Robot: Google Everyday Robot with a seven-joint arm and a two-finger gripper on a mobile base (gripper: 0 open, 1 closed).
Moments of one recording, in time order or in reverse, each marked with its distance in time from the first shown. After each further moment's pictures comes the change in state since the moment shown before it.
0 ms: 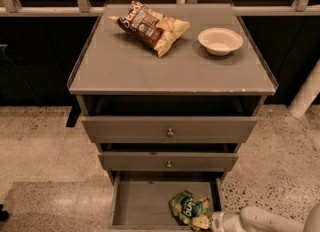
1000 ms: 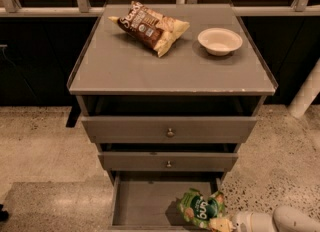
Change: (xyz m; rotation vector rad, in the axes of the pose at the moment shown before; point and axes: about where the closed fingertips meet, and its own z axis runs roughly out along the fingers) arm -0.012 0.070 -0.130 -0.100 -0.038 -0.175
